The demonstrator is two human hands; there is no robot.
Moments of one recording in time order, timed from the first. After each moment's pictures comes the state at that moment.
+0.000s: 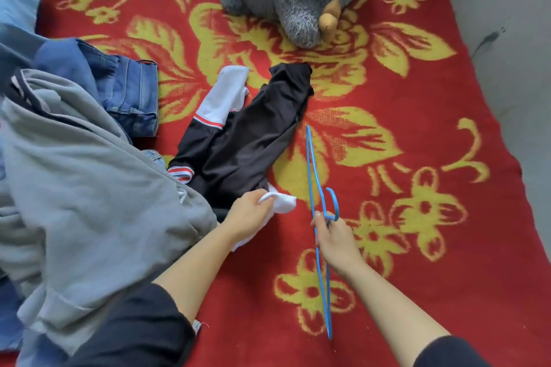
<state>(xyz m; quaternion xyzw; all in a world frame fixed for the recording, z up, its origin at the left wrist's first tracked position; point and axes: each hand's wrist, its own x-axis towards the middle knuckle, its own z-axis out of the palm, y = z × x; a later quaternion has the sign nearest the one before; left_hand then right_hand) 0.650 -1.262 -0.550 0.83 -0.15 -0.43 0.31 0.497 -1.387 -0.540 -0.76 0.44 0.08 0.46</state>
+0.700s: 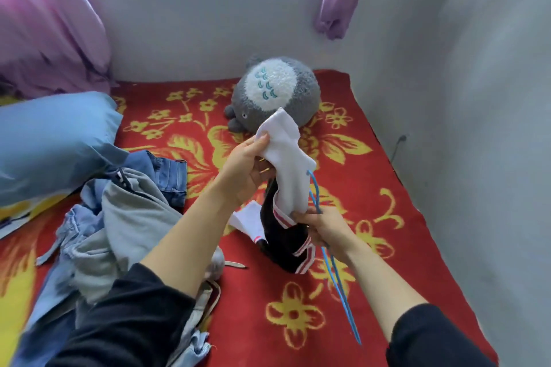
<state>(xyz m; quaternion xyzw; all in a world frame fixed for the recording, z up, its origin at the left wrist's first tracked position) 0.633 -1.278 -0.188 0.52 -0.13 -0.42 0.74 0.477 -1.385 -0.266 -0.60 0.35 0.01 0.72</state>
